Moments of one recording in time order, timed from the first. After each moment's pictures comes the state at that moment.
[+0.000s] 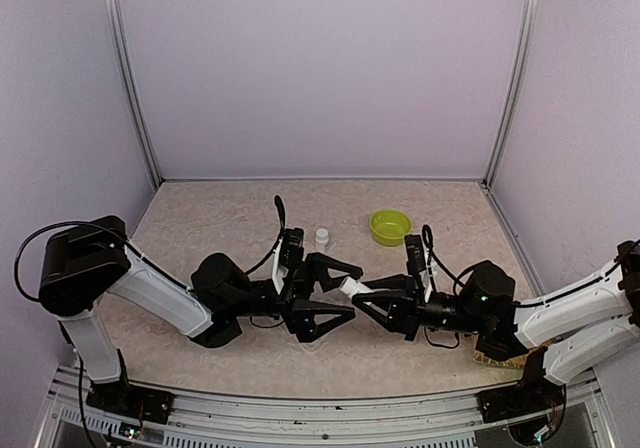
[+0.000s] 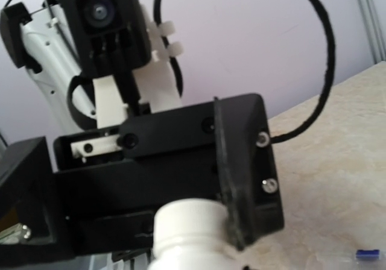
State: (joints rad) left arm -1.09 1.81 0.68 1.54 0.59 -0.41; right arm 1.07 1.28 0.32 1.10 -0.27 0.42
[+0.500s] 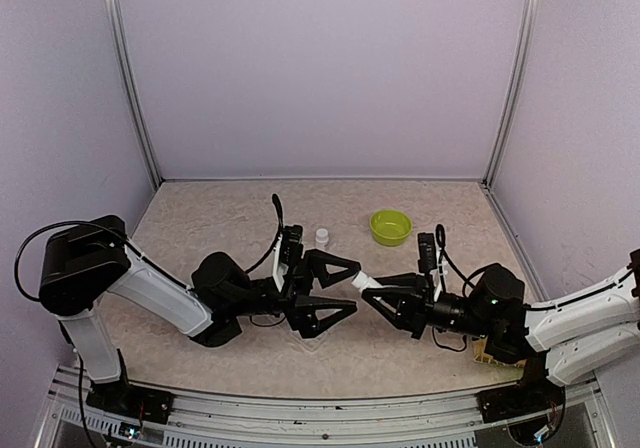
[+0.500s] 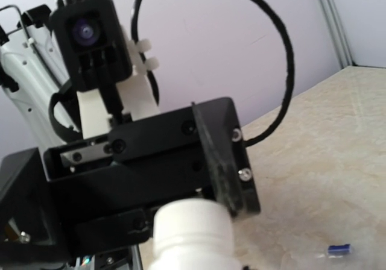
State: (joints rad) left arm -1.09 1.81 0.68 1.53 0.55 -0.40; right arm 1.08 1.19 0.28 1.04 -0.16 0.44
